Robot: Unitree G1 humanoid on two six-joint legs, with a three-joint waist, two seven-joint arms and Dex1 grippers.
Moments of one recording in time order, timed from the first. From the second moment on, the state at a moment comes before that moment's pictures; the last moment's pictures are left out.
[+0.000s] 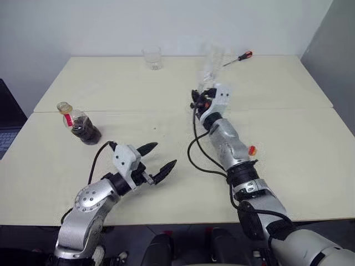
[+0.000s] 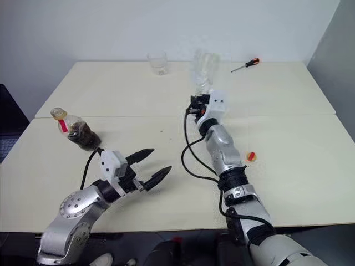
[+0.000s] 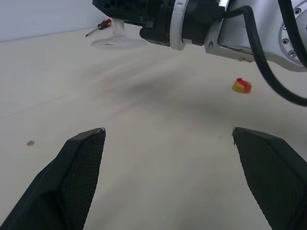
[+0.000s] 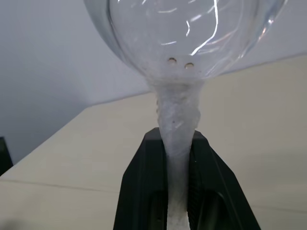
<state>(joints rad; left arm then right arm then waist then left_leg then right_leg) 0.09 0.46 0.07 -0.48 -0.42 0.30 -0.64 -0.87 0.11 -0.01 0.64 0.30 -0.04 0.21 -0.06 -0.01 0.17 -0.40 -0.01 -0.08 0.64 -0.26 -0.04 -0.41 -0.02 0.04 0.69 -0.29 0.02</state>
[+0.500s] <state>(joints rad) 0.43 0.36 0.20 -0.74 -0.40 0.28 -0.42 -0.88 0.13 0.11 0.97 0.05 -0.46 0.30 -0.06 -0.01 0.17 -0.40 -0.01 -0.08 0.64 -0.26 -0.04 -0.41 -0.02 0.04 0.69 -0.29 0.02</state>
